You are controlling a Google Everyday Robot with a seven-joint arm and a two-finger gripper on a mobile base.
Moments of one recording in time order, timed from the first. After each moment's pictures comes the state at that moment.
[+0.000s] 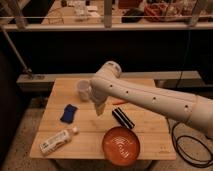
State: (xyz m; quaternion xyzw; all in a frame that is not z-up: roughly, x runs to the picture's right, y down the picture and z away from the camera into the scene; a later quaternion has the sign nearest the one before) arm -0.041 0.065 0.740 -0.18 -0.18 -0.21 0.94
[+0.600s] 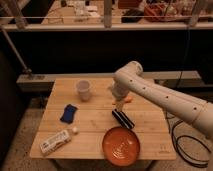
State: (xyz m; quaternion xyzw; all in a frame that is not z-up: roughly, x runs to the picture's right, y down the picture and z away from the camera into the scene) arm 0.091 0.060 0.811 -0.22 -0.12 -0.13 0.96
